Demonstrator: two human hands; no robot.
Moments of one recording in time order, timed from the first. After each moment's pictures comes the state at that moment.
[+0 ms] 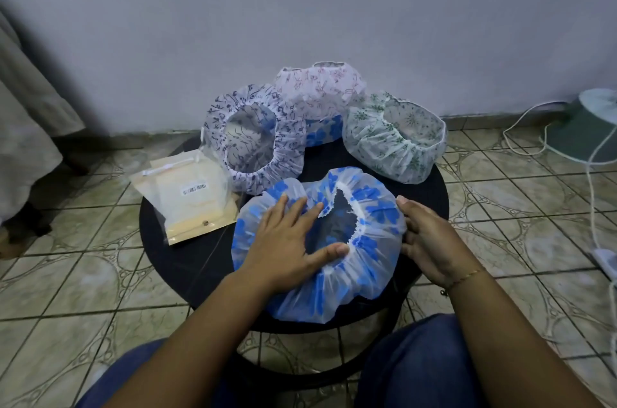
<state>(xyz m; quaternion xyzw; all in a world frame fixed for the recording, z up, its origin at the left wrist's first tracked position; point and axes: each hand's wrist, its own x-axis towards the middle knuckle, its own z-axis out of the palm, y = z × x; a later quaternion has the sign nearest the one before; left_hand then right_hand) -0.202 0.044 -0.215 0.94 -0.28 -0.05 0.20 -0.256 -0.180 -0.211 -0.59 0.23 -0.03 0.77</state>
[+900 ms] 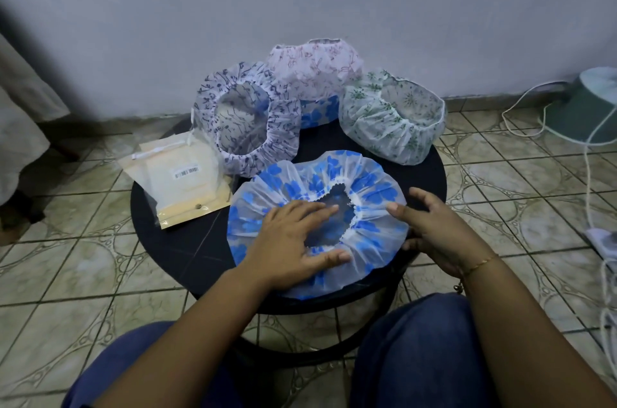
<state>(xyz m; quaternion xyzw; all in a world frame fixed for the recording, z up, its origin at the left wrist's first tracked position) -0.210 0.043 -0.233 0.90 -0.36 0.01 0.23 -0.269 -0.189 -0.210 -0.66 0.25 0.01 0.70</state>
